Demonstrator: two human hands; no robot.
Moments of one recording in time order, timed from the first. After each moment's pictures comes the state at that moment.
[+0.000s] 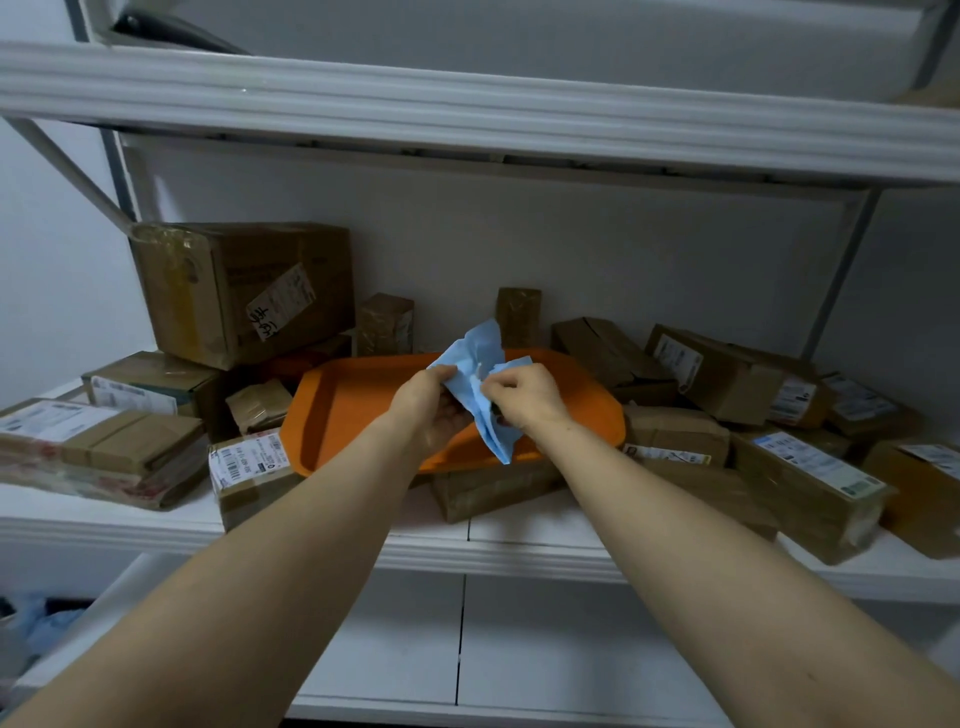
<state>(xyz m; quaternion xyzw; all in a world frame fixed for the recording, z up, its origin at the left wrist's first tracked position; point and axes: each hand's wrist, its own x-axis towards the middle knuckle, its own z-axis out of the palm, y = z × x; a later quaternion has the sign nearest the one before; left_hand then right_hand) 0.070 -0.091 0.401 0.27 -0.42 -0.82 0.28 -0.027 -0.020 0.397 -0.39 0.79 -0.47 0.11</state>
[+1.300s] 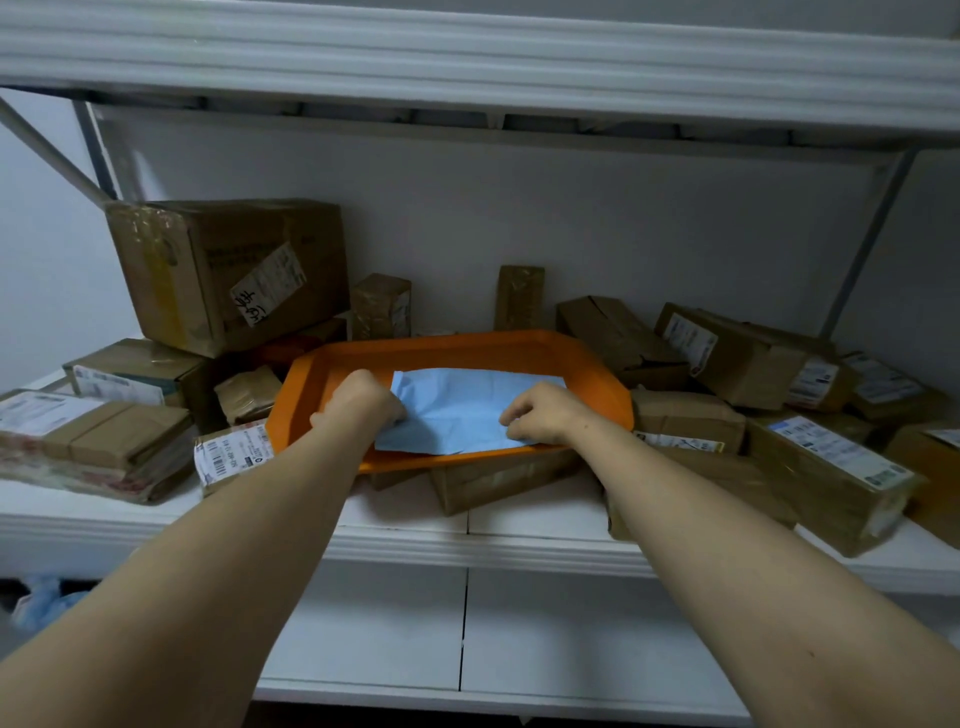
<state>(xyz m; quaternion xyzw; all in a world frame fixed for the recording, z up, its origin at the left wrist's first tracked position) 0.077 -0.162 0.373 0.57 -0.75 -0.31 0.14 -0.069 -0.010 0.379 -0.46 0.85 -0.21 0.15</state>
